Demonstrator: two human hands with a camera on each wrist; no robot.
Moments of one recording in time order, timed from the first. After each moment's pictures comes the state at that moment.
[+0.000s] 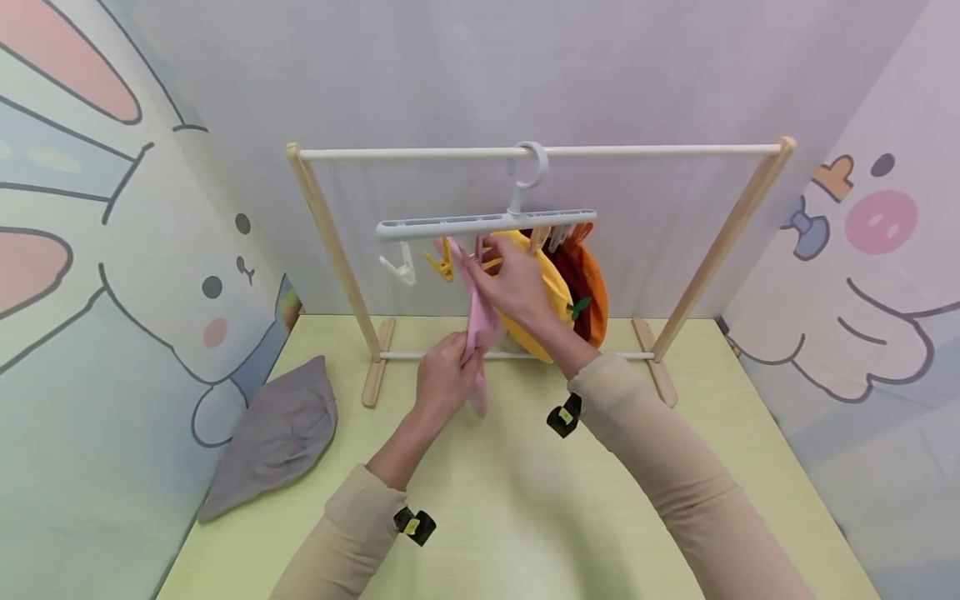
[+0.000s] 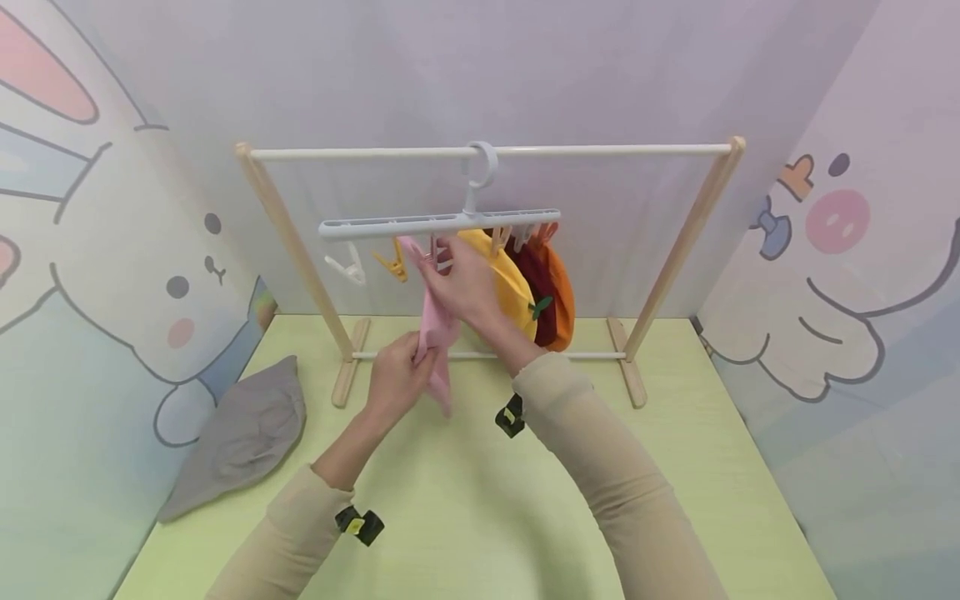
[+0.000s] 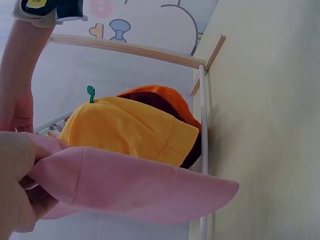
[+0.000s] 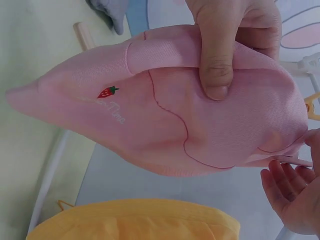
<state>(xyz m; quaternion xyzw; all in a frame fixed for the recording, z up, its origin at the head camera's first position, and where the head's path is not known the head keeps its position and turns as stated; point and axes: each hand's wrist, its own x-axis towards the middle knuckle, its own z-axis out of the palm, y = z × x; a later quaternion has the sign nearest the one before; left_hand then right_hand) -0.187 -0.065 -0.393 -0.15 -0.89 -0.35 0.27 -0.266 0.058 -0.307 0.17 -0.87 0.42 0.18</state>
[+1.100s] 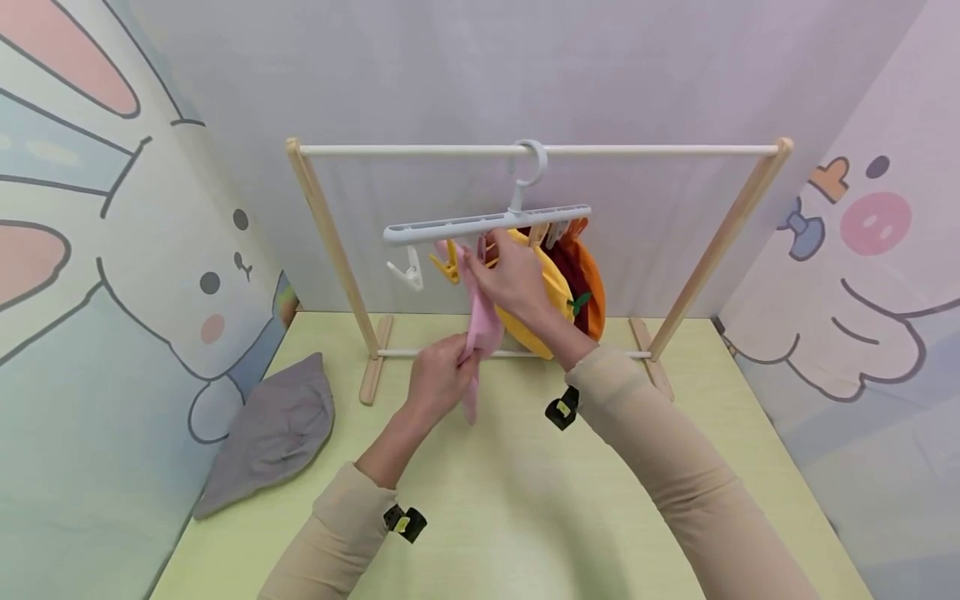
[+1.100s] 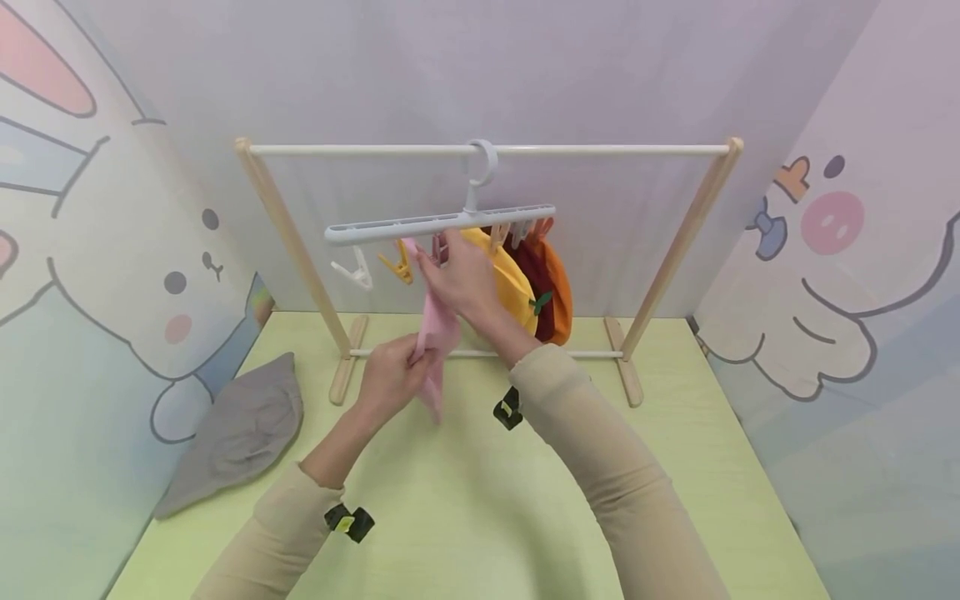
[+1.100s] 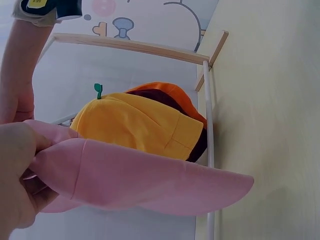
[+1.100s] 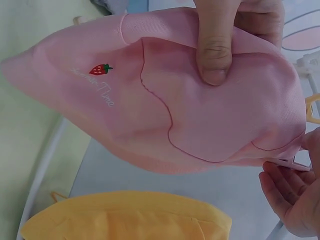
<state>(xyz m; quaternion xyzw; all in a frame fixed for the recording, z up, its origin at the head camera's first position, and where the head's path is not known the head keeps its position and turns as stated) -0.183 -0.075 -0.385 -0.21 -0.88 -0.32 0.27 -0.260 0.057 -0.295 0.17 -0.90 0.35 0.20</state>
